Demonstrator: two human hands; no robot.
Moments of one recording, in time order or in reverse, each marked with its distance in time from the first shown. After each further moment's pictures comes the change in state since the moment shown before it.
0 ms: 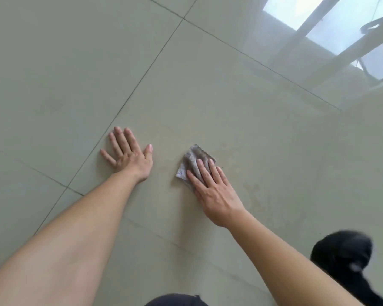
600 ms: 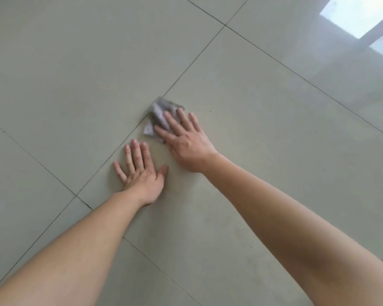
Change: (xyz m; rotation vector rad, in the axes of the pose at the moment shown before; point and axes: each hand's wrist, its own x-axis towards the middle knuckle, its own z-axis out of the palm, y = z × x) left_hand 0.009 0.001 0.000 0.015 -0.097 -0.063; right_hand 0.210 -0.027 -0.083 -0.010 0.116 -0.363
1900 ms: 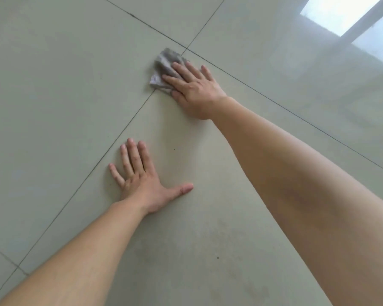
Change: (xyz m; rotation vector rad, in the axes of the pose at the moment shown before) left_hand 0.062 0.120 -0.036 0.055 0.023 0.050; right_hand 0.098 0.194 -0.088 0.011 0.059 0.165
